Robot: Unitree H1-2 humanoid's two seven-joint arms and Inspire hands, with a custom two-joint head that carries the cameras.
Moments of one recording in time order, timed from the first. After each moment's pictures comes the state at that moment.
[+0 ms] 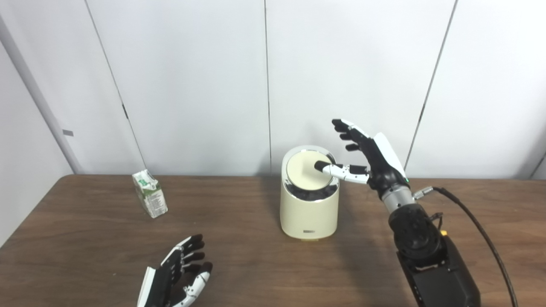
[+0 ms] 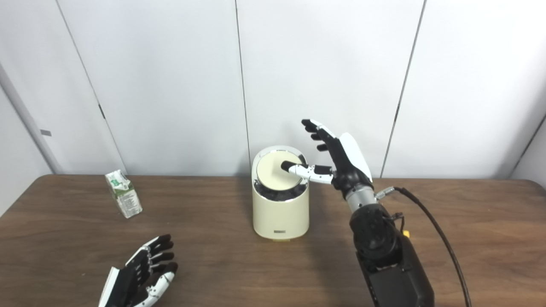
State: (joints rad) left arm 0.10 0.09 0.04 -0.11 0.15 -0.10 0.04; right arm -0.59 -0.15 0.14 0.10 -0.45 0.20 -0.01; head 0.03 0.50
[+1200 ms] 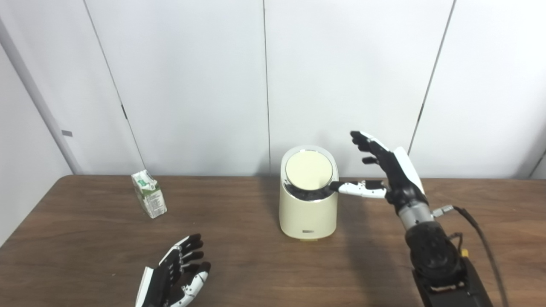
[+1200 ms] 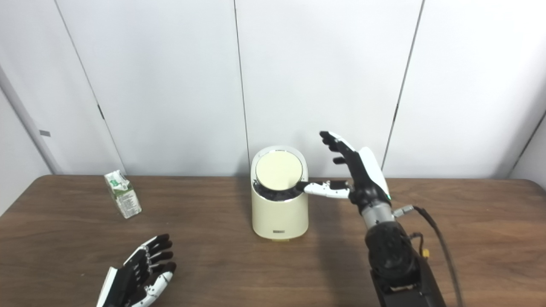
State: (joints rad) left arm 0.10 0.09 0.05 -0.11 0.12 -0.10 0.04; right arm -0.53 -0.17 0.12 0.03 -0.43 0.23 -0.01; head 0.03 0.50
